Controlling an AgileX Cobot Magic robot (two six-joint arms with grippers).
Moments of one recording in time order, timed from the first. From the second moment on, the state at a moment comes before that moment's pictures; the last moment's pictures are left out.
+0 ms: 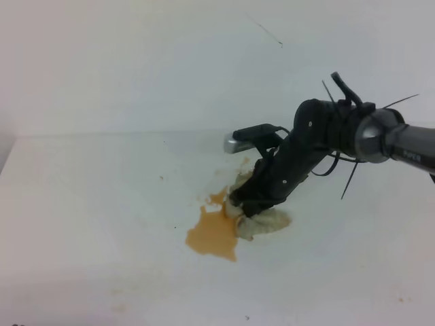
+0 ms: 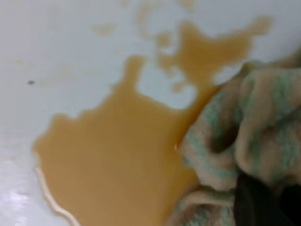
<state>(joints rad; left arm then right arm) -0.22 -0.03 0.04 -0.10 0.30 -0.07 0.48 2.27 -1.74 0.38 0.77 -0.35</state>
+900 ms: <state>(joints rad) -0.22 -0.03 0.04 -0.10 0.30 -0.07 0.57 2.27 -1.96 0.43 0.85 -0.34</state>
